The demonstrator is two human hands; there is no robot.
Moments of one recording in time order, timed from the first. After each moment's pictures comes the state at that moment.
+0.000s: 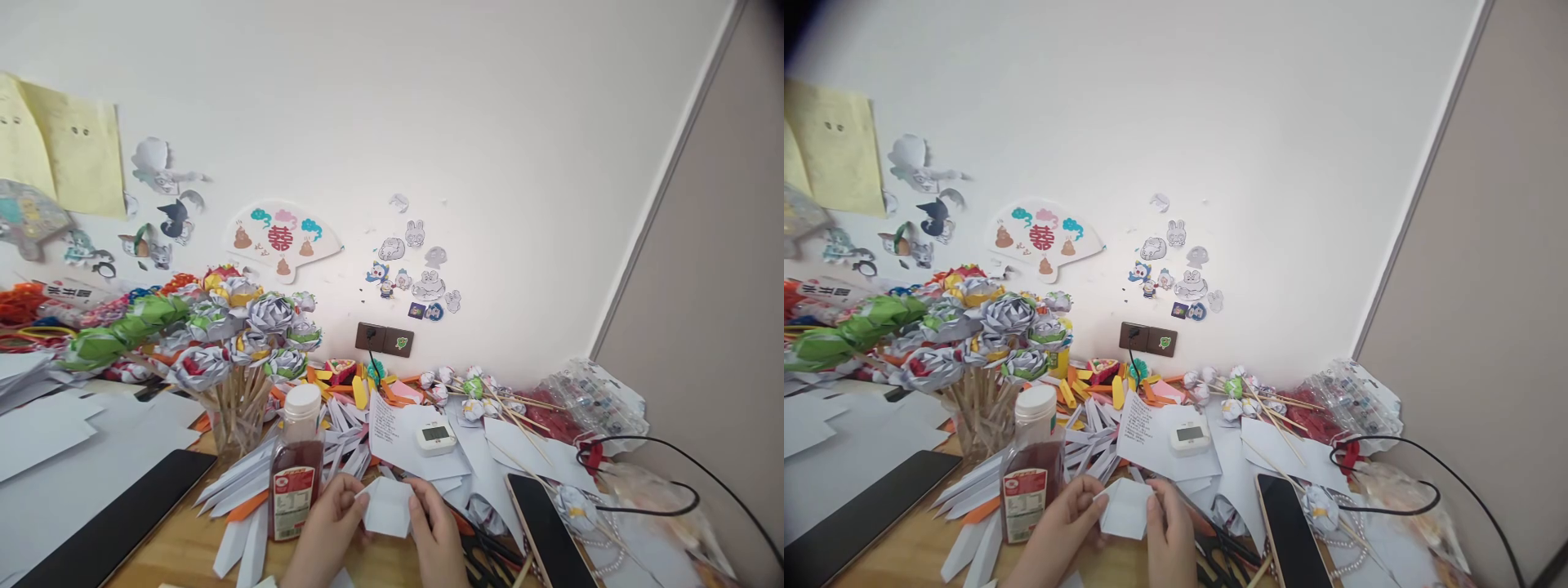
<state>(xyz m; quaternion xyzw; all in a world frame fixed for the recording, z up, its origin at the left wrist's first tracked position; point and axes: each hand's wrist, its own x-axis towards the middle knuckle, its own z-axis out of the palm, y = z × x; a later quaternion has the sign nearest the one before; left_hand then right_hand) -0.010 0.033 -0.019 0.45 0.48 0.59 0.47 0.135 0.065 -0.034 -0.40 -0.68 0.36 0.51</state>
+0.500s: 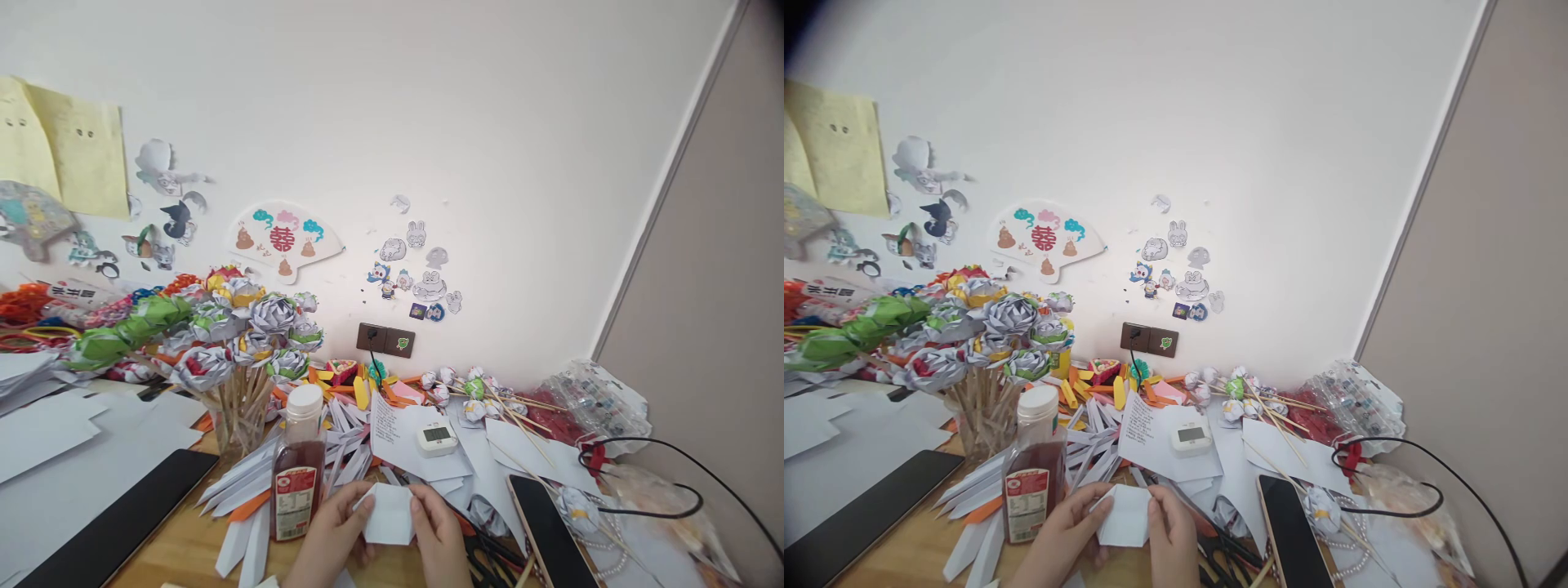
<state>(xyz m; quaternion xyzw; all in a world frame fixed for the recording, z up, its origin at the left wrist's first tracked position) -0.013 0.034 -0.028 0.46 0.48 0.55 0.51 0.134 0.066 -0.034 -0.36 -0.65 0.42 0.52</state>
